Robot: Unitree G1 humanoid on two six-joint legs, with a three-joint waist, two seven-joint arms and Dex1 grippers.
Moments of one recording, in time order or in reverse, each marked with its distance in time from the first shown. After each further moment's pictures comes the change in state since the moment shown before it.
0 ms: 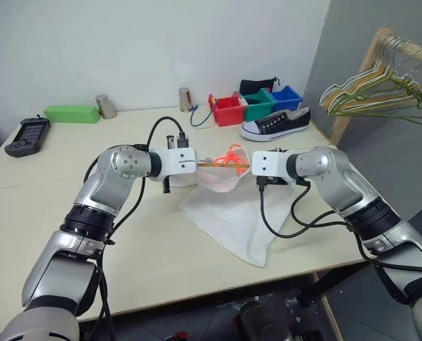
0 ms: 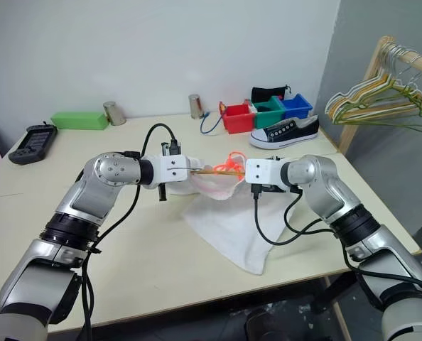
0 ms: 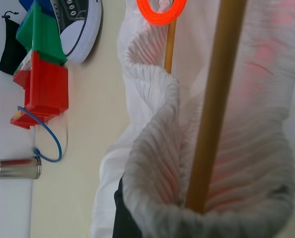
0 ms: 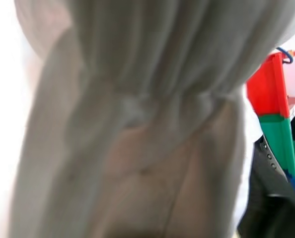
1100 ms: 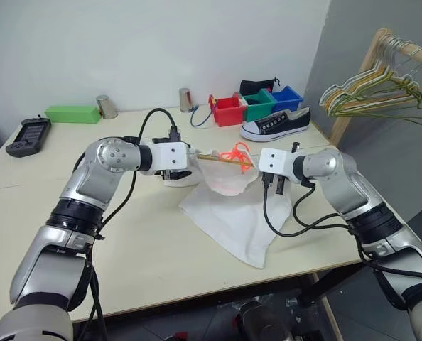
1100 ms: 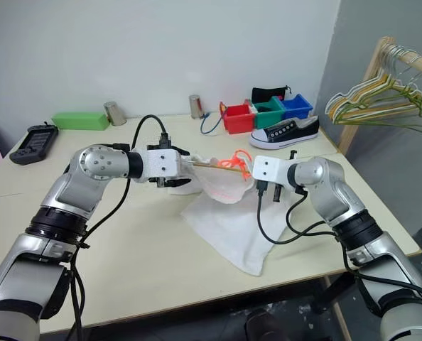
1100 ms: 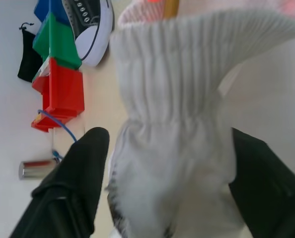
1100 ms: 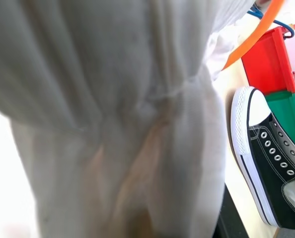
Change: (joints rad) left arm -0.044 0.065 0.014 0.075 -0.041 -0.134 -0.005; right arm 0.062 0.010 -0.106 -0.041 0.019 0.090 0.023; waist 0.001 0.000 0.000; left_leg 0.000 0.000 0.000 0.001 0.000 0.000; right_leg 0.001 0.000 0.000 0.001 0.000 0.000
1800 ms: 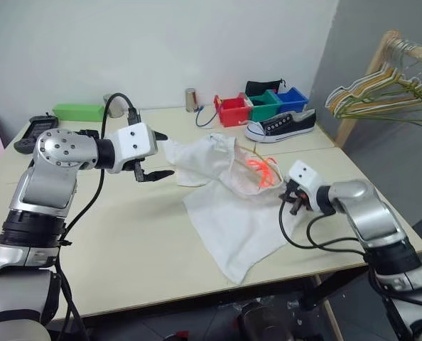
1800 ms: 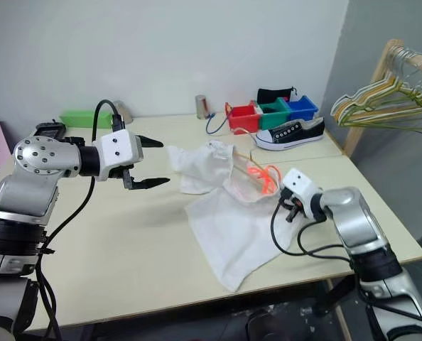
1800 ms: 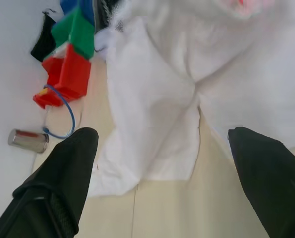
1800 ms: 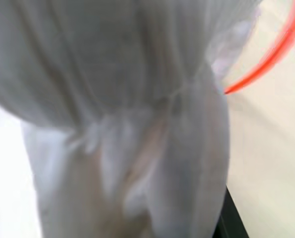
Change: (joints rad) left arm 0.129 0.076 0.225 -0.324 -0.330 0.350 -0.118; right arm 0.372 -0.002 -0.276 -0.334 0.281 0.554 0.003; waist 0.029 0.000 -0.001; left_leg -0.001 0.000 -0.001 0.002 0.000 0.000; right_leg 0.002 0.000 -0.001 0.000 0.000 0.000
